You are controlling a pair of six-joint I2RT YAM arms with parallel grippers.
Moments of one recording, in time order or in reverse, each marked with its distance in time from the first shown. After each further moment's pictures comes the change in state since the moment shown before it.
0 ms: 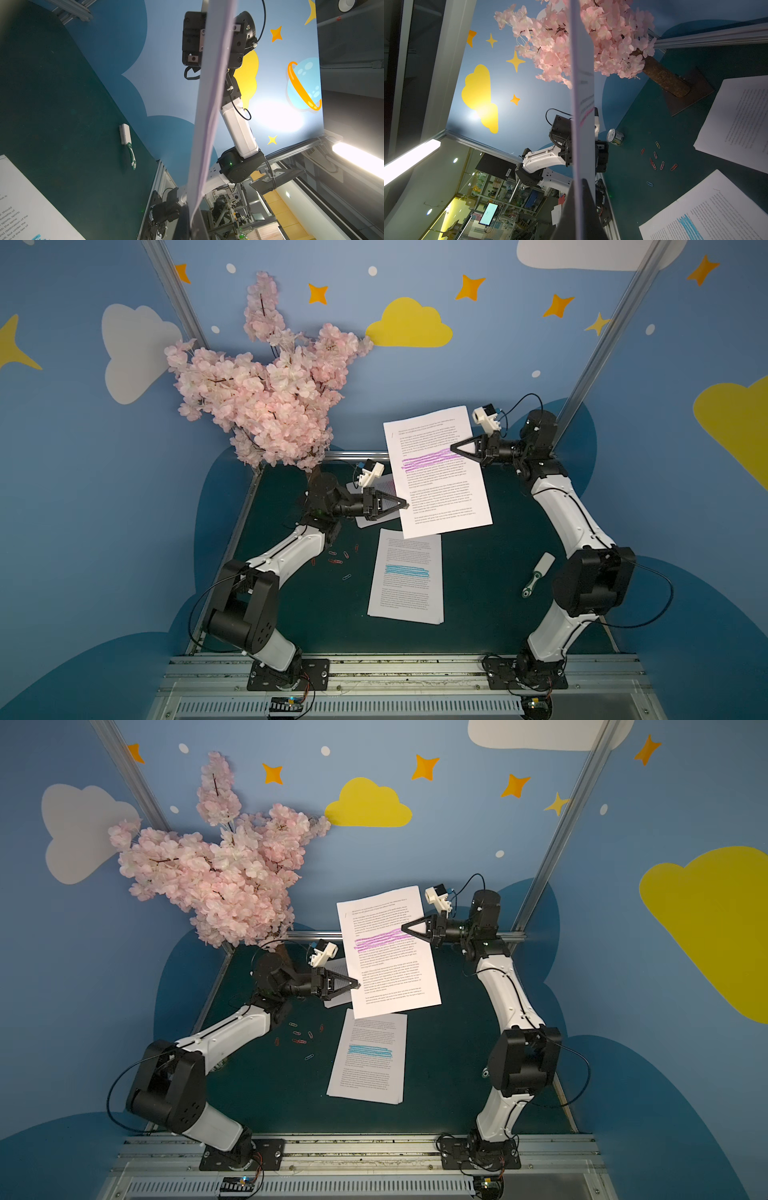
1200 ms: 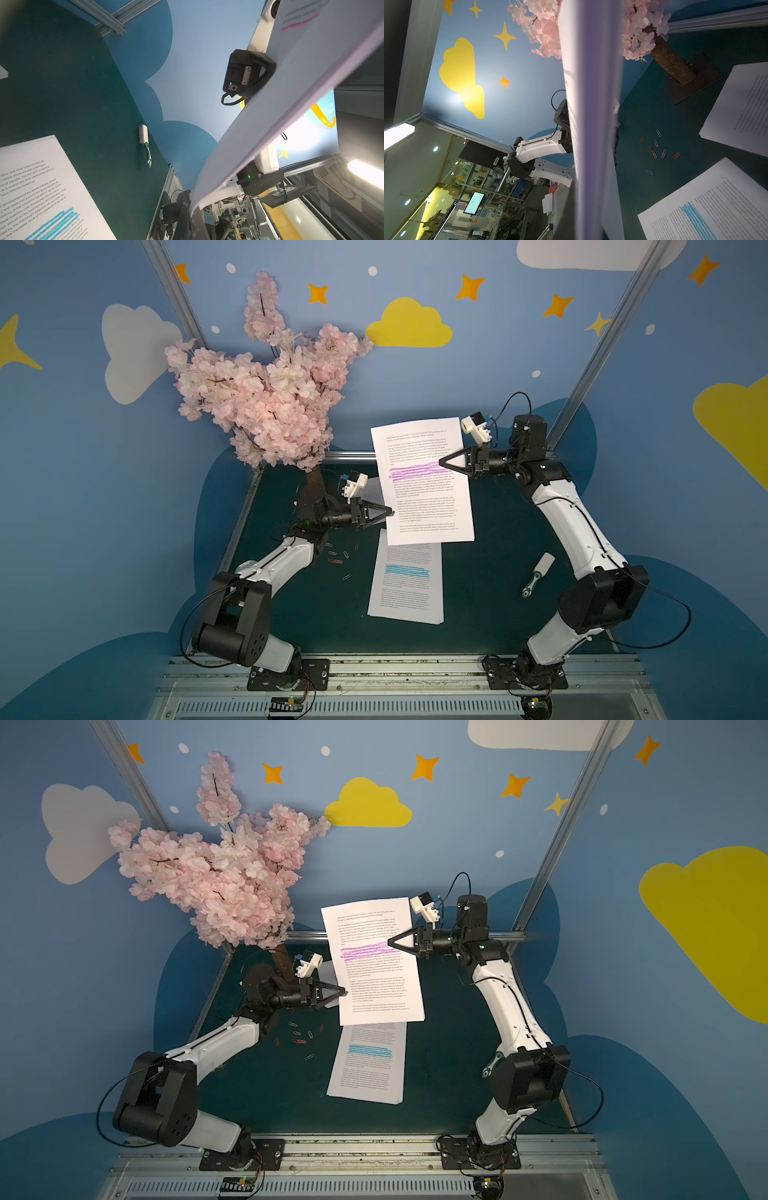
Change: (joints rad) left arm 0.087 -0.091 -0.162 -0.065 -0.031 0.077; right arm 0.095 -0.122 0.003 -0.401 0.083 -0.315
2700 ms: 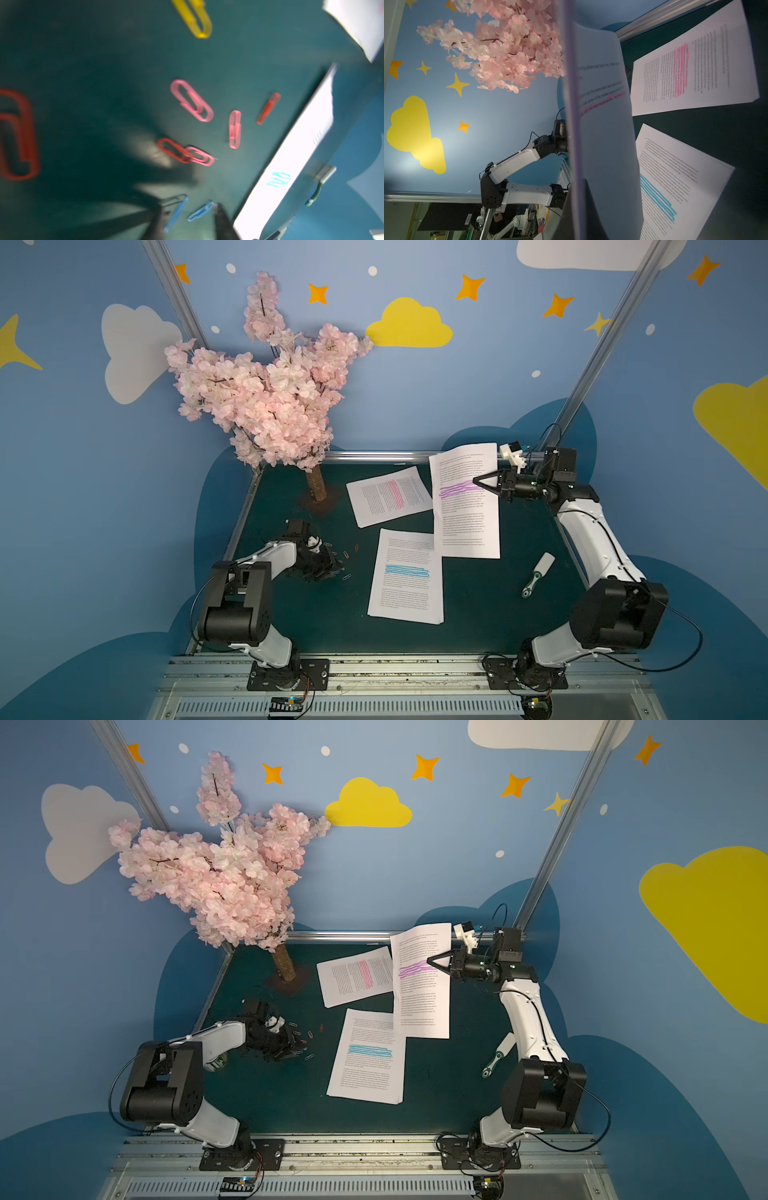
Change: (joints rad) left arm 0.232 0.088 -0.093 -1.128 -0.663 0.629; right arm -0.284 -0.107 -0.297 -0.138 0.137 -0.155
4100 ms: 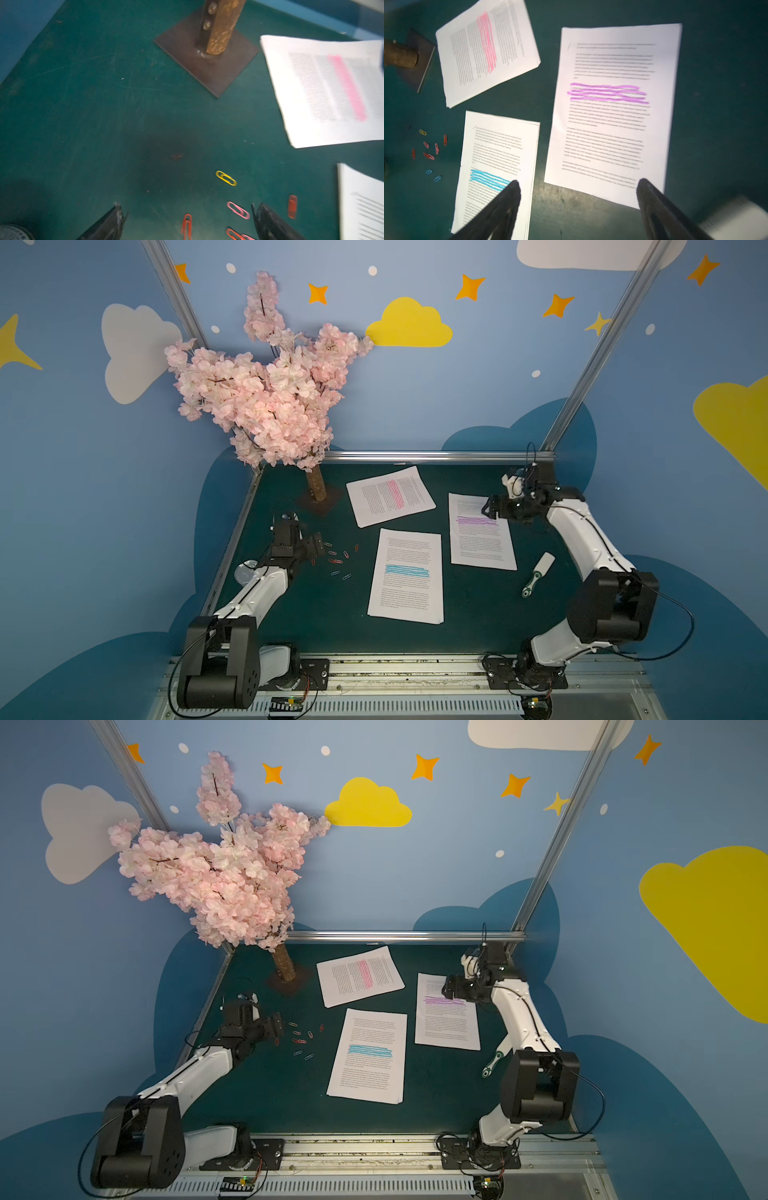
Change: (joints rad) left arm 0.013 -0.249 -0.206 0.479 -0.589 0.278; right arm 0.105 0.007 -0.200 -0.153 0.897 -0.401
